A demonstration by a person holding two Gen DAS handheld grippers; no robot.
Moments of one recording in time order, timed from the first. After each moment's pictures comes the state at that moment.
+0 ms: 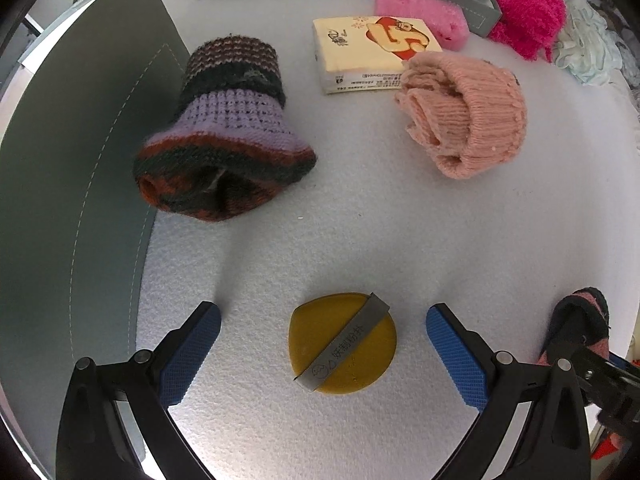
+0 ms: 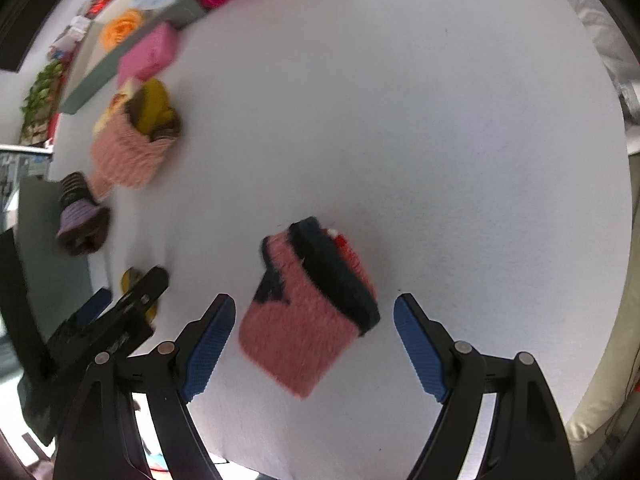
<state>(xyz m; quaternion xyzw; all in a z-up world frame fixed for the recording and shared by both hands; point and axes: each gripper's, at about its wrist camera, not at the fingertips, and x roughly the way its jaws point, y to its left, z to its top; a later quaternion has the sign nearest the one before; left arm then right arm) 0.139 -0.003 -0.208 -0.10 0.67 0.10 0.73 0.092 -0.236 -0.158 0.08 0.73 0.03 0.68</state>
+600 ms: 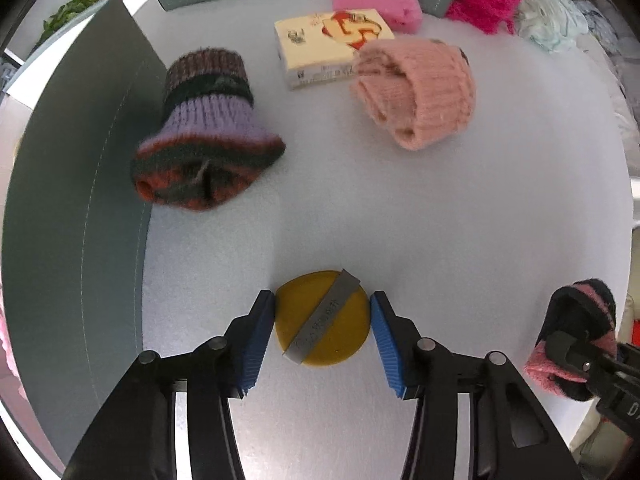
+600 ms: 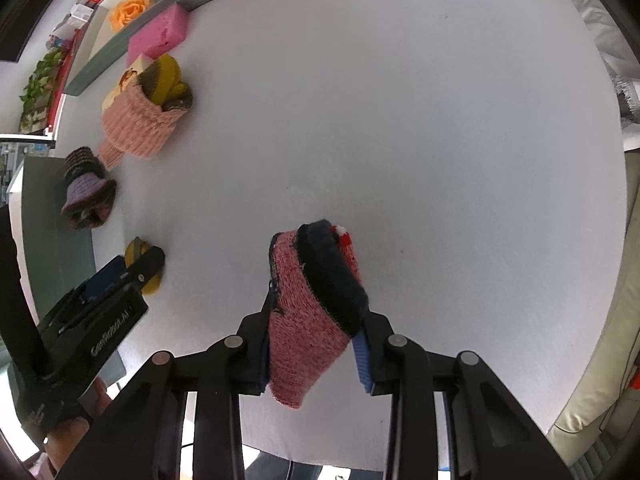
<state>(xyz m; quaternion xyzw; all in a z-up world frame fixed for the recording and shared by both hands) 0.113 -0.012 -0.192 -0.07 0.68 0.05 0.73 0.070 -0.237 -0.141 0.07 0.74 0.05 0.66</state>
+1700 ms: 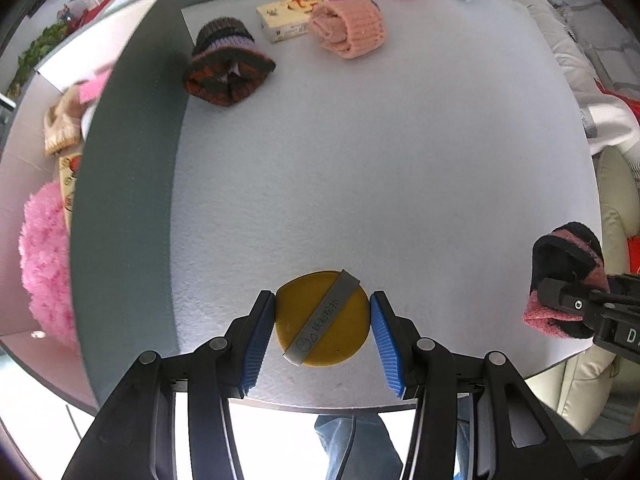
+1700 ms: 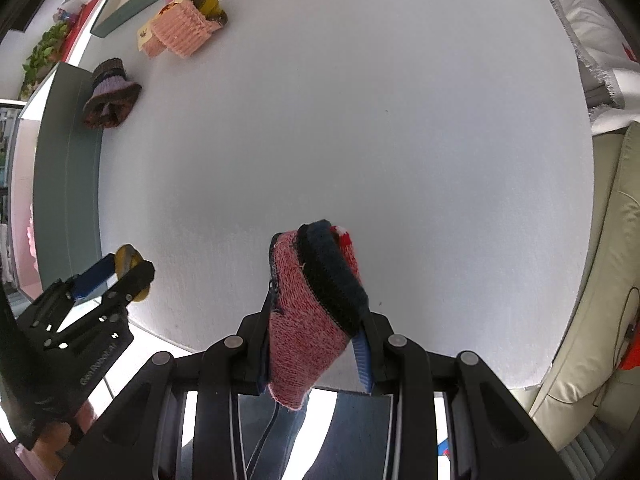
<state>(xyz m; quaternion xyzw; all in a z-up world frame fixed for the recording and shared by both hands) 0.008 -0.013 -0.151 -0.02 0.67 -0.03 0.74 0.007 -0.166 -0.157 0.04 0.75 0.05 0.66</state>
